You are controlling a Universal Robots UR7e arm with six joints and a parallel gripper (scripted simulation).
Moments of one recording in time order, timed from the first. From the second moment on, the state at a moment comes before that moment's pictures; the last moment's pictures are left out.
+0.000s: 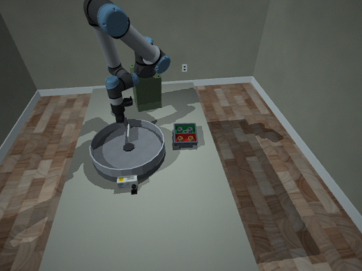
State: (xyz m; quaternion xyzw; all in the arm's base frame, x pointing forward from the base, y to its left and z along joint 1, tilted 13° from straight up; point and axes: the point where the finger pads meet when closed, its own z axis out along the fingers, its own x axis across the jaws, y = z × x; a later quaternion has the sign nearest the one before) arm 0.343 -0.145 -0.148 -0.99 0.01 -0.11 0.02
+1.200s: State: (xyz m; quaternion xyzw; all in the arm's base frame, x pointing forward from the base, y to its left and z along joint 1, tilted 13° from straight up) arm 0.341 -0.146 -0.139 -0.99 0.01 -0.11 0.02
